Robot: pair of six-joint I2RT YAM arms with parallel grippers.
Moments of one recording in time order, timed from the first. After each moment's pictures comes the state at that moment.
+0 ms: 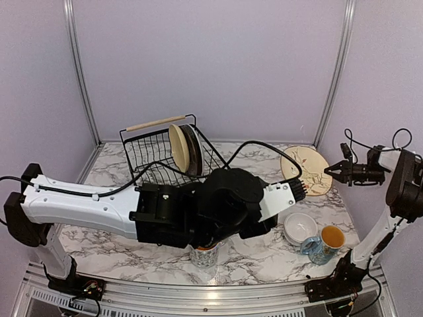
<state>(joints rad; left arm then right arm) -1.48 1.76 1.64 -0.24 -0.57 0.34 -0.50 1.69 1.23 -0.94 -1.19 -0.34</state>
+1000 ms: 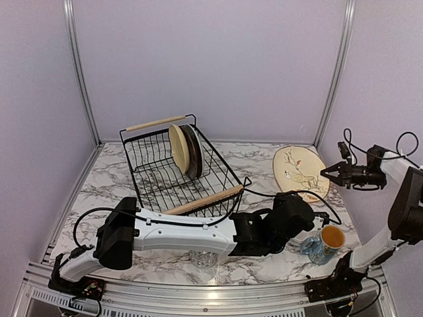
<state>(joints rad) -1.45 2.47 2.23 -0.12 -0.83 1.04 -0.44 1.42 1.07 -1.00 -1.21 -0.34</state>
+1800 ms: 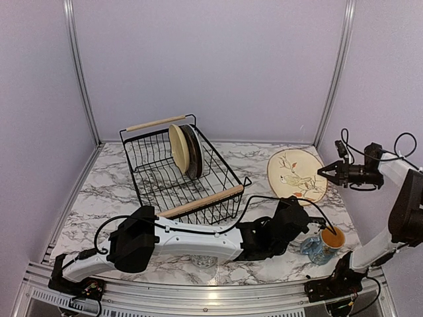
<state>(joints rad) -1.42 2.62 2.27 0.14 -0.88 1.37 -0.40 1.40 1.04 -0.91 -1.19 -0.29</state>
